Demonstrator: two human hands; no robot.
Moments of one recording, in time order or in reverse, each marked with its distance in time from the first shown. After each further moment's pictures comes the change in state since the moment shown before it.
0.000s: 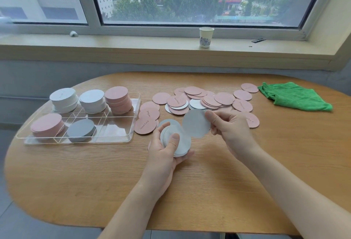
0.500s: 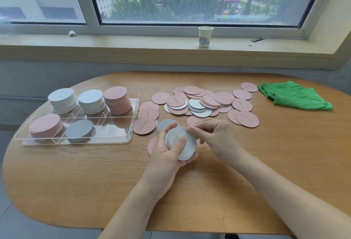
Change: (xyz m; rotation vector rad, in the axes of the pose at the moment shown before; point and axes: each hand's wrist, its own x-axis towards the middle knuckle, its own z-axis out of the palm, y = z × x) left_hand -0.010 0.006 0.009 0.026 -0.159 -0.049; right_hand -0.012 0.004 0.020 -0.297 -0.169 -0.109
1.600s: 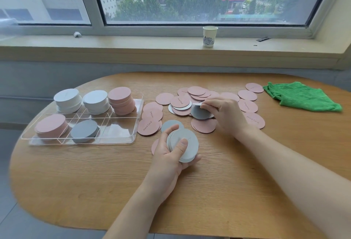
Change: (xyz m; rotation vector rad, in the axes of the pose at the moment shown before) left_hand -0.001 0.000 -0.005 -0.029 0.056 -0.054; right_hand 0.085 0.057 -0.036 -0.610 0.162 -0.447
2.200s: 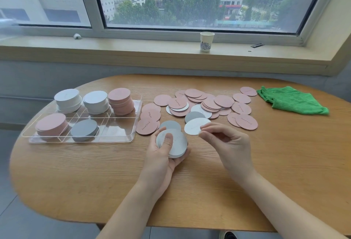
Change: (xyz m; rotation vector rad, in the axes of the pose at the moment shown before) left_hand -0.004 0.004 0.001 -0.152 0.142 0.056; right_hand -0.081 -0.113 -0.036 0.837 0.198 0.394
